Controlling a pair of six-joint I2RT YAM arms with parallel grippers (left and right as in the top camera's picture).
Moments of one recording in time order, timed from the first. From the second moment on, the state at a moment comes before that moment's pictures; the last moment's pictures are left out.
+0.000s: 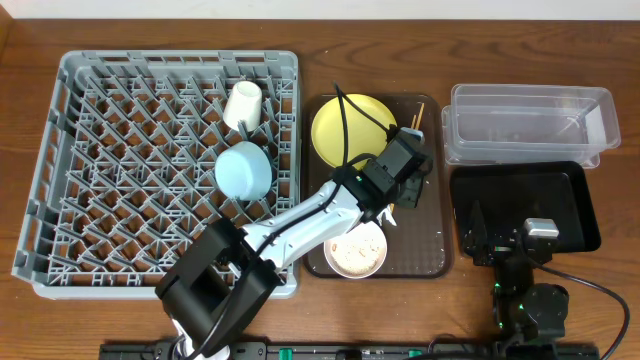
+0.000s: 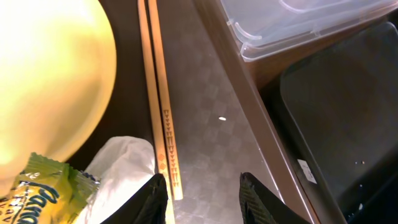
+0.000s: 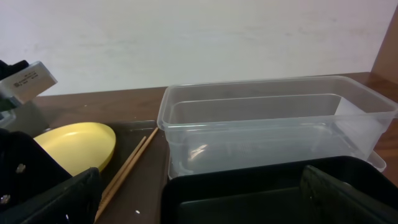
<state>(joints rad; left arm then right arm) -0.85 1.88 1.26 -0.27 0.01 -0.51 0.06 0.01 0.01 -0.06 0.09 0.10</state>
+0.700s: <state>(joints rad) -0.71 1.88 1.81 -0.86 0.15 -0.43 0.06 0.01 0.01 -0.06 0.09 0.10</state>
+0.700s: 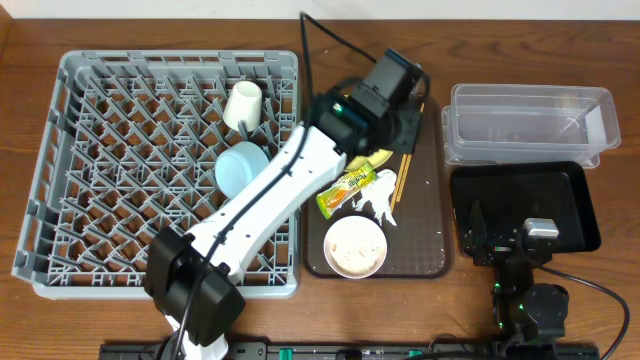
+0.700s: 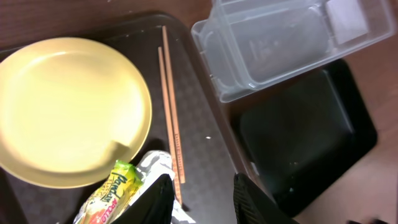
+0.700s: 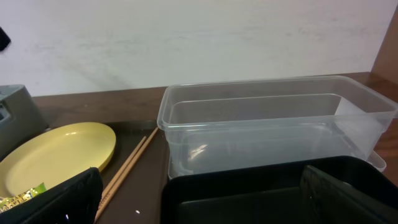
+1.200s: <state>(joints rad) -0.79 2.13 1.81 -0.77 0.12 -0.37 0.06 0.01 0.01 -0.06 0.09 0.10</state>
